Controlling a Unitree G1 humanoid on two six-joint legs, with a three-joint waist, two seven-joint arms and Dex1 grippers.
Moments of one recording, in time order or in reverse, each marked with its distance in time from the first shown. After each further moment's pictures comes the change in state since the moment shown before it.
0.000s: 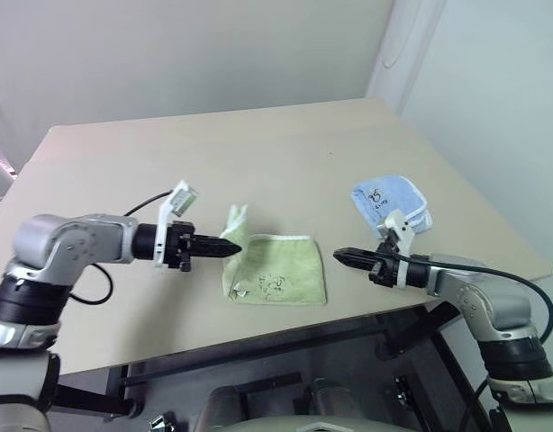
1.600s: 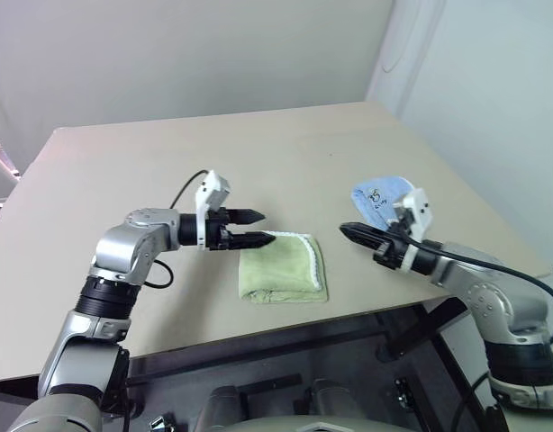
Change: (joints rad) left arm 0.024 -0.274 0.085 0.159 0.458 -0.500 -0.152; right arm -0.069 0.071 -0.029 -0.098 0.090 -0.030 -0.139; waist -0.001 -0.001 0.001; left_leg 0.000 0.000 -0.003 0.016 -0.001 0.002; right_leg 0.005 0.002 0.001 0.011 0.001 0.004
